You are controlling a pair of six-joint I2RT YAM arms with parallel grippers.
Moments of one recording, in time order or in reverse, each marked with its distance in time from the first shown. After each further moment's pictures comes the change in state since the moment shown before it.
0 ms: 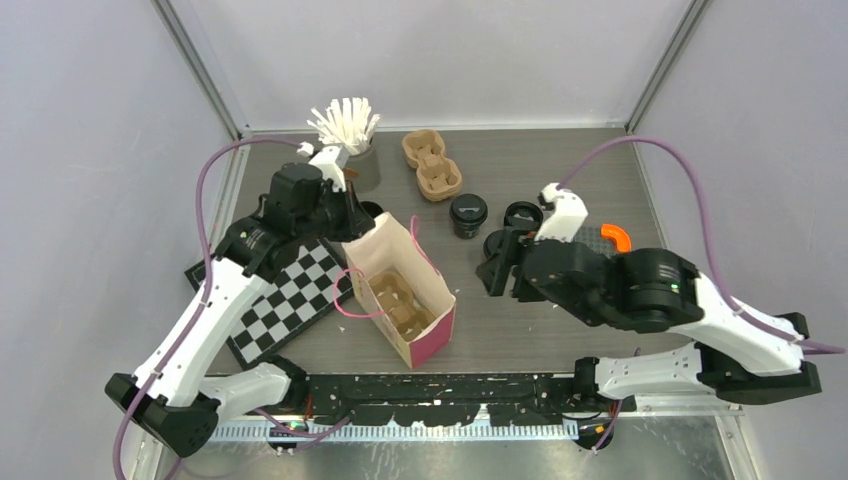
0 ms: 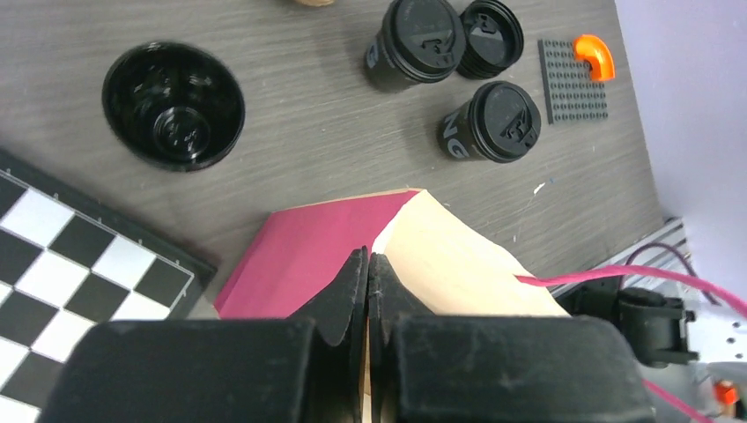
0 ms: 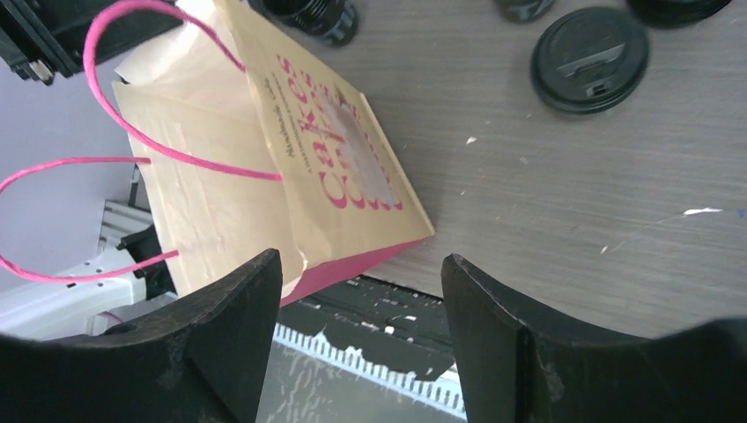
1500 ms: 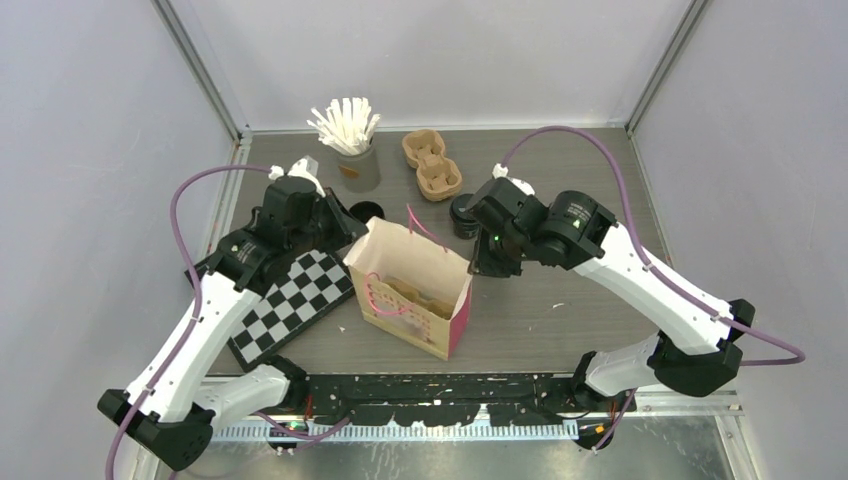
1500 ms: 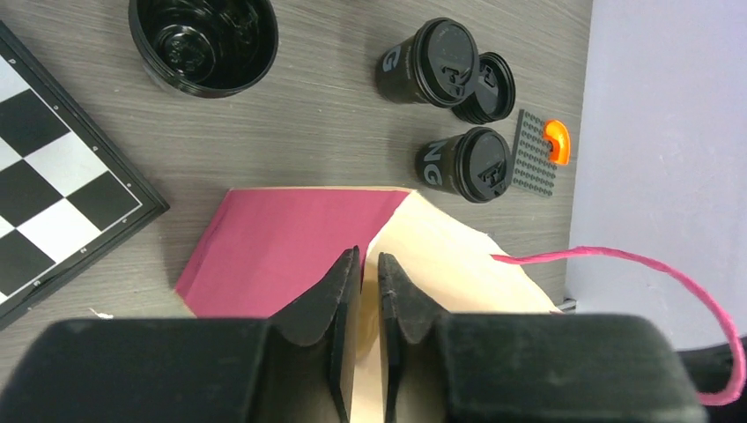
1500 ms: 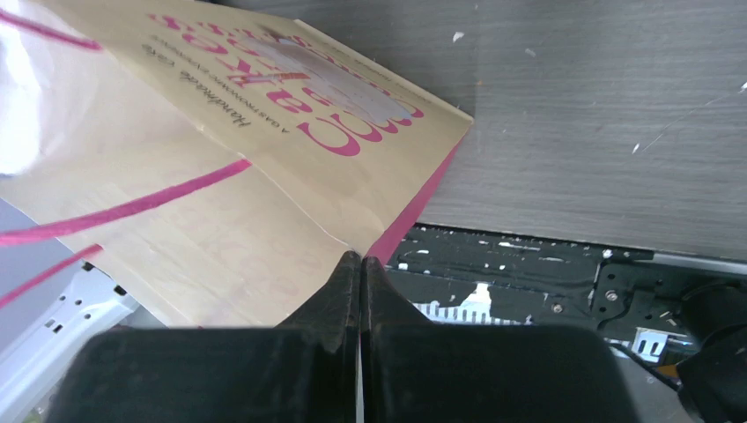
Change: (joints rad) left arm 0.000 -0.083 -0.072 -0.055 -0.148 -0.431; right arm -0.328 0.328 0.135 -0.098 -0.461 0.029
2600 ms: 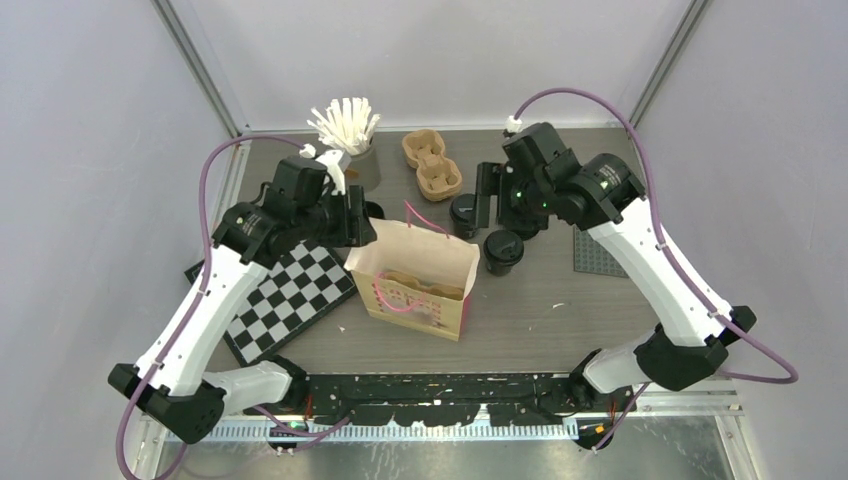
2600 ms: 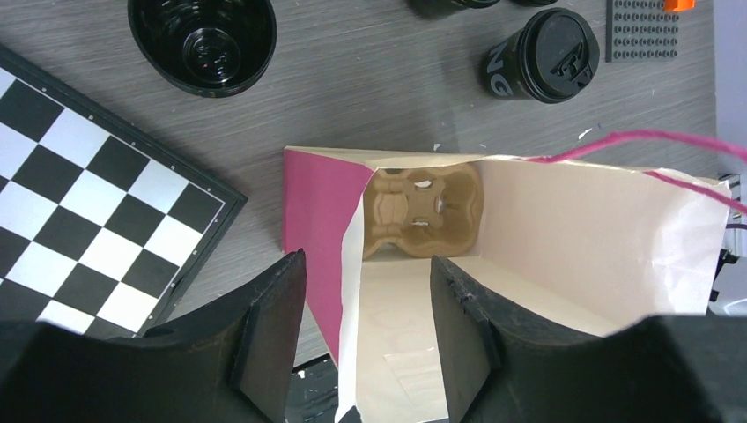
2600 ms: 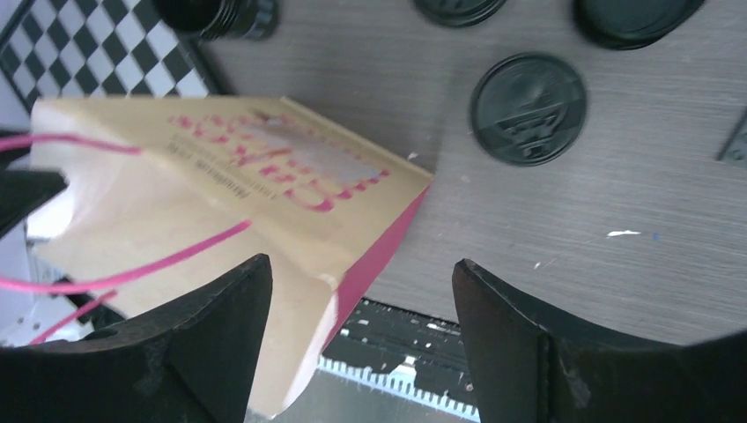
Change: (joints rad) left arm 0.000 0.146 0.214 -0.223 0.114 0.408; right arm -0.281 0.059 0.165 0.048 -0.116 -0.449
